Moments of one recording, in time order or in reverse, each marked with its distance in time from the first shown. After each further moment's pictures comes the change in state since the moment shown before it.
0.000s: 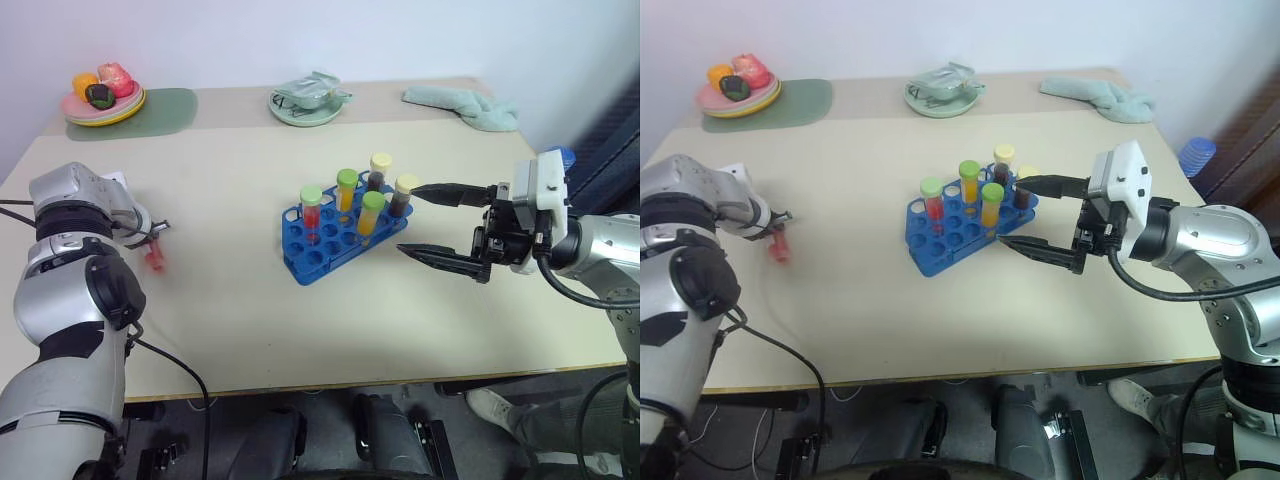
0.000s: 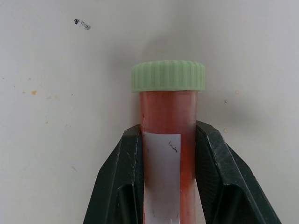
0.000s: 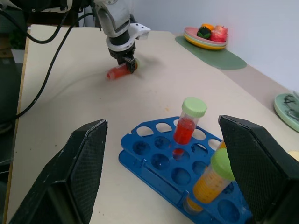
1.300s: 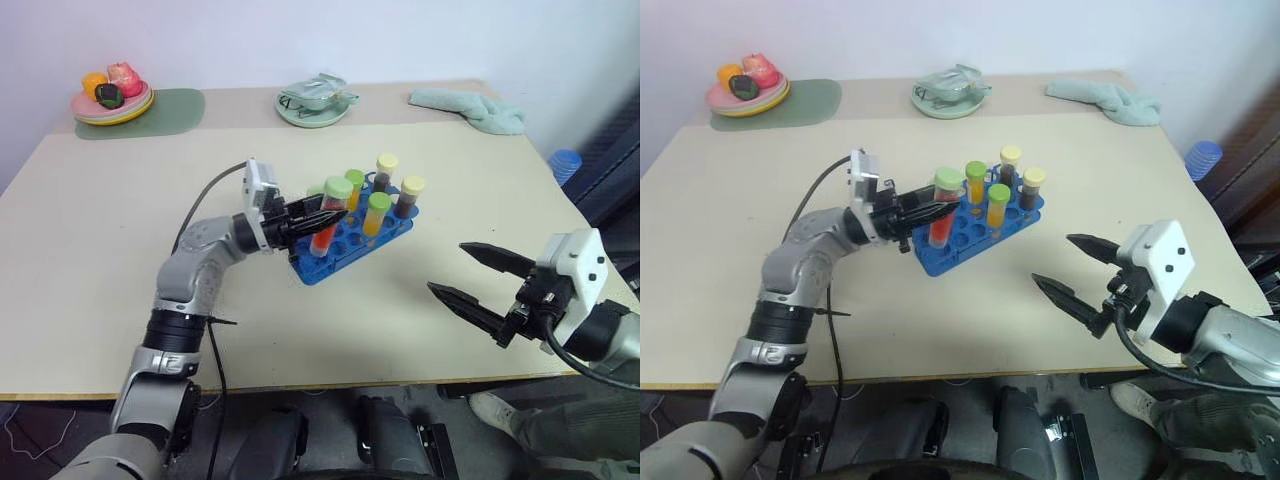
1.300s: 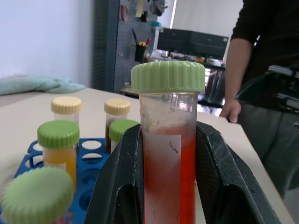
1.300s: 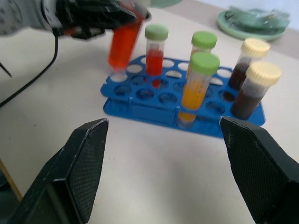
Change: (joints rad) left arm 0.592 -0.358 -0.496 -0.955 -0.329 -0.917 -1.252; right arm 0.565 0.053 -0.381 -0.420 0.214 0.229 -0.440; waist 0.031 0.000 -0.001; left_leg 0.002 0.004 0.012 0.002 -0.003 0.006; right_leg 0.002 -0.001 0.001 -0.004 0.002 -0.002
